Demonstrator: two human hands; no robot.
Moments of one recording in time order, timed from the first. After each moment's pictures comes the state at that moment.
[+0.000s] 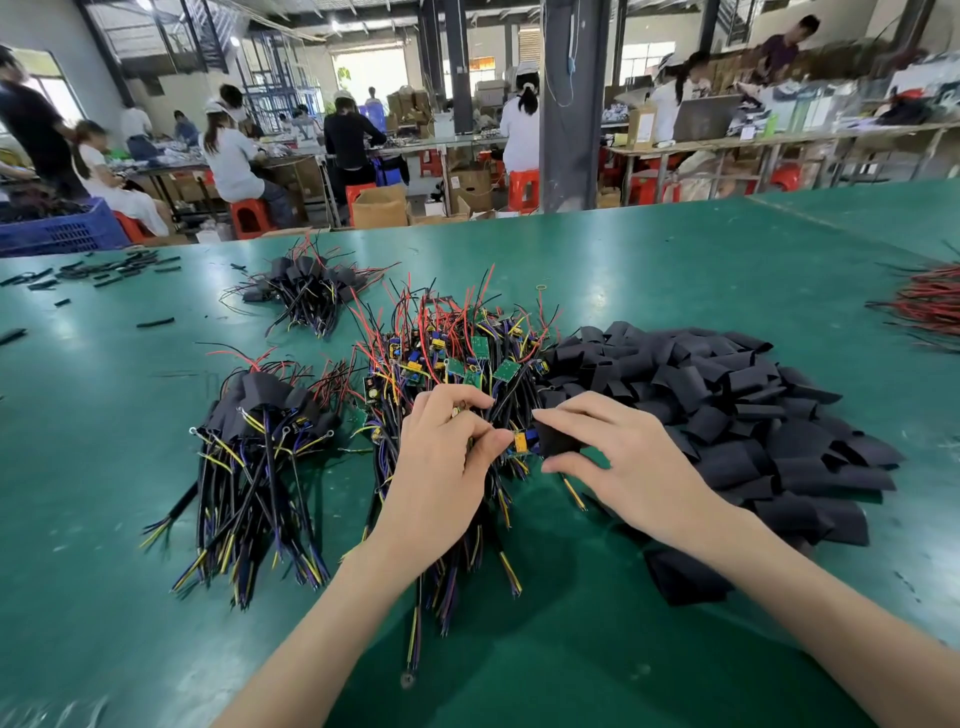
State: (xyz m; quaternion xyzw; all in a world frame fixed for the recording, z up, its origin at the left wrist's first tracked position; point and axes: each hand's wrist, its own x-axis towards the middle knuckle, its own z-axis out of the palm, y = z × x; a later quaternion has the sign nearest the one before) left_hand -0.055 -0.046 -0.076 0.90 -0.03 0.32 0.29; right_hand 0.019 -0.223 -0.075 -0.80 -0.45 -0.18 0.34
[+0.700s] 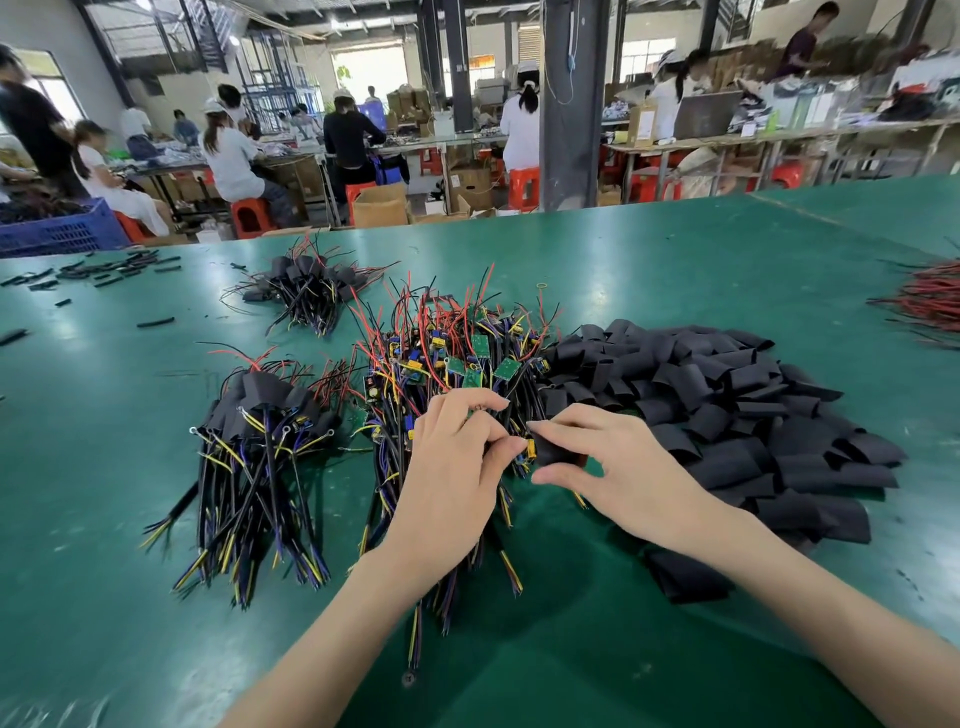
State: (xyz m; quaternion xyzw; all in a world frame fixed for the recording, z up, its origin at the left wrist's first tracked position) left_hand -0.056 -0.053 -0.082 0.90 -0.05 0.34 0.27; right_hand 0.014 -0.220 -0.072 -0.80 -0.49 -0.12 0.33
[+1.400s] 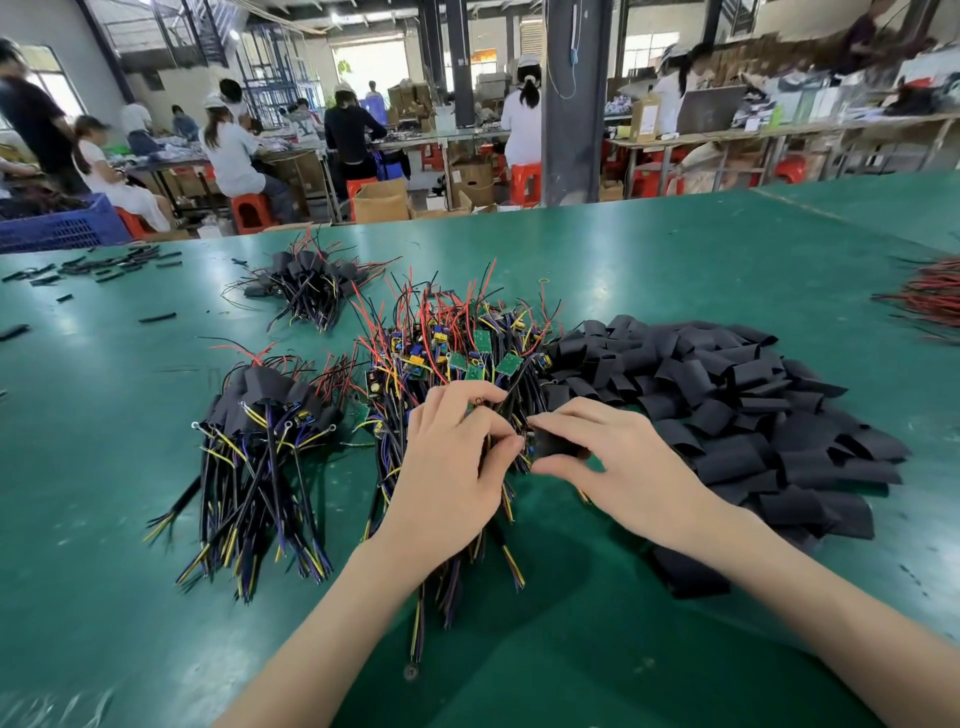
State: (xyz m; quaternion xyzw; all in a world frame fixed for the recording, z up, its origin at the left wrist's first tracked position) left_hand -0.057 -0.049 -0.080 0.91 -0.05 0.33 0.23; right_hand 0.011 -0.217 -0.074 -0.81 -0.47 -0.14 0.33
